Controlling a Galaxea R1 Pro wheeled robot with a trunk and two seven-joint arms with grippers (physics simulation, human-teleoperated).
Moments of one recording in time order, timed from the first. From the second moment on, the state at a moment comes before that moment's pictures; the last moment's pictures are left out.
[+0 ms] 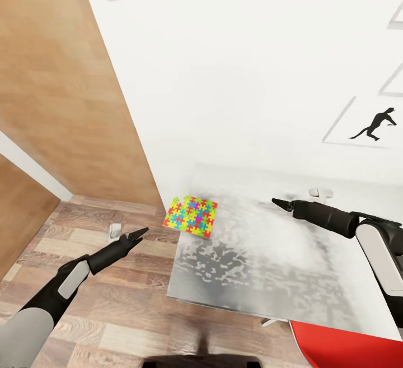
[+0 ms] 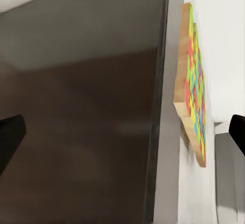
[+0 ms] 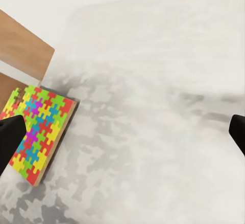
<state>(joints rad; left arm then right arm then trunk) -0.68 0.27 -0.10 -0.61 0.89 0.47 -0.82 -0.56 -0.39 -0.04 -1.61 -0.73 0.90 0.24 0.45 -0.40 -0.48</state>
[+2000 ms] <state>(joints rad) -0.76 0.27 -0.10 -0.54 0.90 0.45 -0.91 -0.56 -0.39 -0.04 -1.61 -0.73 0.90 0.24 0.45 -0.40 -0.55</state>
